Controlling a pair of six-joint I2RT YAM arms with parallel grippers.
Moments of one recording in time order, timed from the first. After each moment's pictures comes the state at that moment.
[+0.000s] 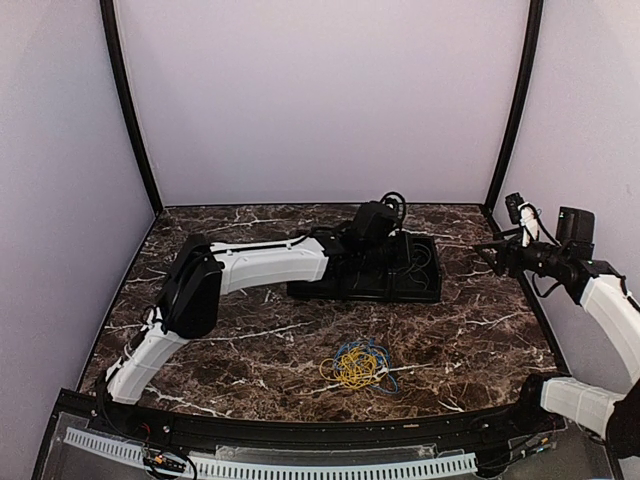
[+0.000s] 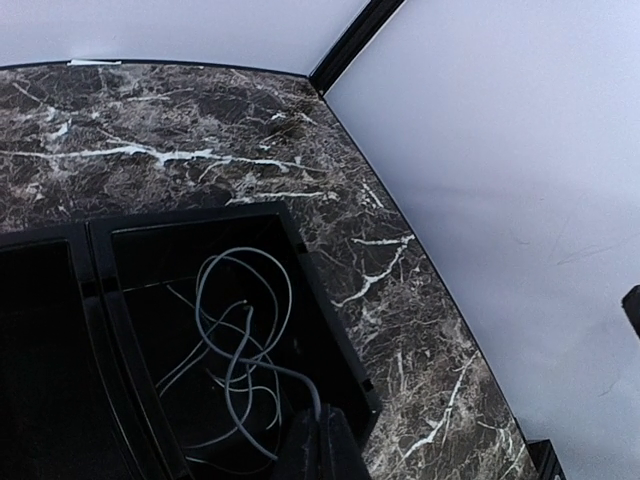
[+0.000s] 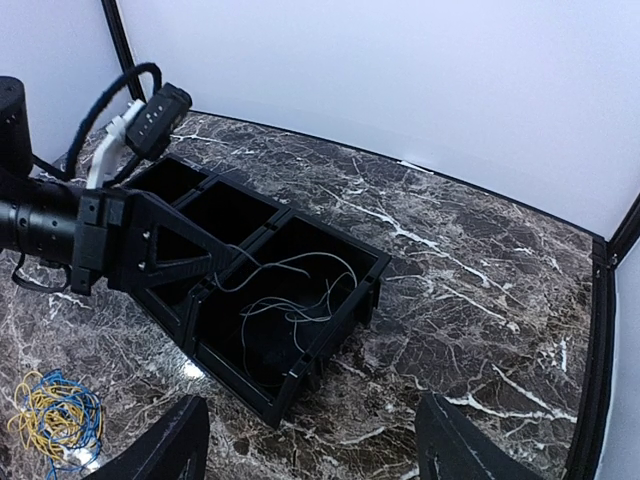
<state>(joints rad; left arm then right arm) -1.01 2.47 2.17 -0.12 -0.10 -0.69 -0.12 0.89 0.67 -0.27 -0.68 -0.26</state>
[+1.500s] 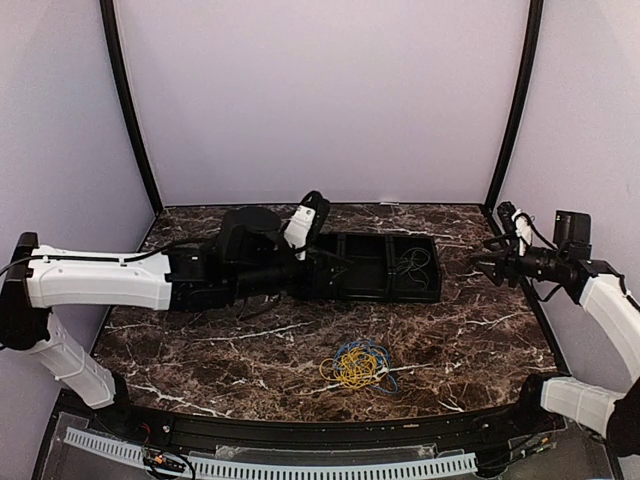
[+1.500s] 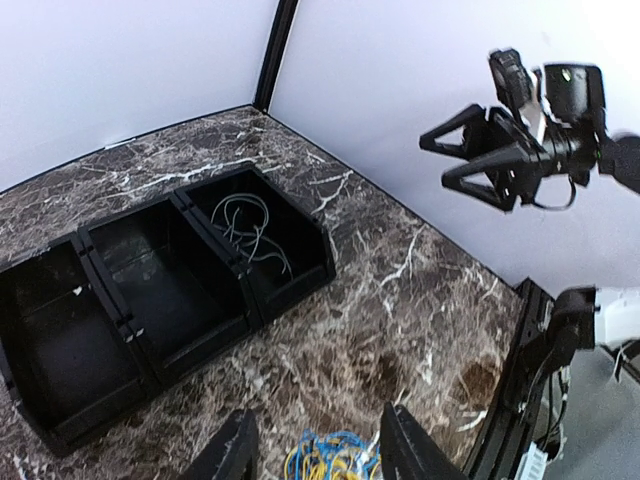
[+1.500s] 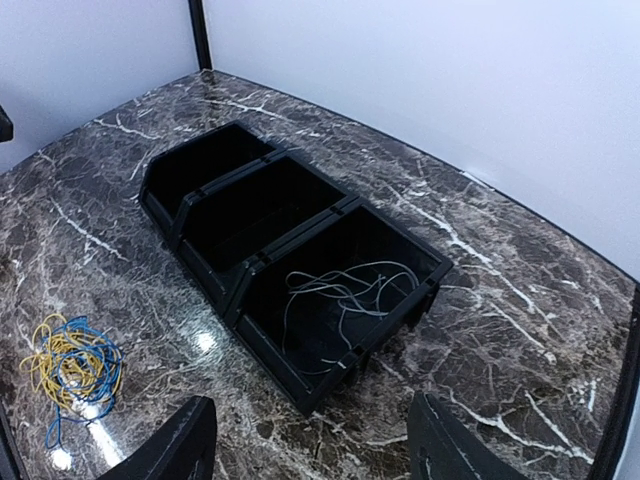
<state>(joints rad) -1.08 1.54 1.16 0.04 -0.10 -0.36 -0.11 0.89 0.67 -0.34 -0.81 -0.44</state>
